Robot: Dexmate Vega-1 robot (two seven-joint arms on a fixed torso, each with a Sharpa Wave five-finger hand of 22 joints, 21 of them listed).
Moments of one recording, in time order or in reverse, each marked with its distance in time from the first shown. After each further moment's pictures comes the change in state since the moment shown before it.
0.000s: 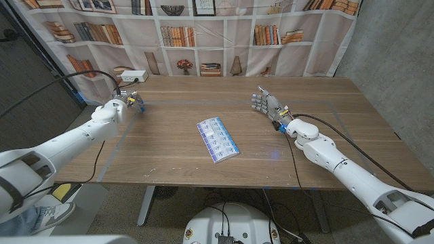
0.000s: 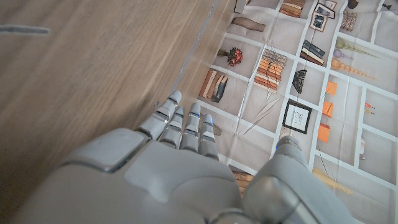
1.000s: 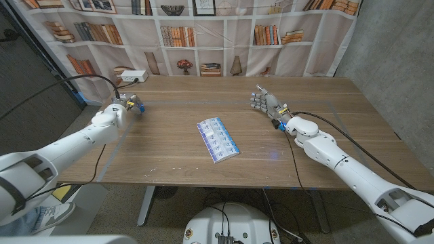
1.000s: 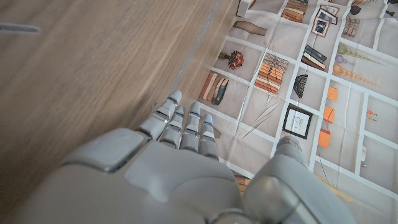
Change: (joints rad) left arm 0.013 -0.012 0.008 0.037 -0.038 -0.010 0.071; left_hand 0.015 0.014 0.000 0.000 -0.008 0.074 0.005 0.034 0.012 0.056 -0.001 0.016 0.000 -0.009 -0.002 0.000 0.000 0.000 0.000 0.000 0.000; right arm 0.002 -0.017 -0.006 -0.040 -0.006 -0.042 -0.015; right_hand 0.000 0.000 -0.004 -0.004 0.000 0.000 0.000 0.000 0.000 0.011 0.000 -0.008 0.000 0.004 -0.004 0.000 0.000 0.000 0.000 0.000 0.000
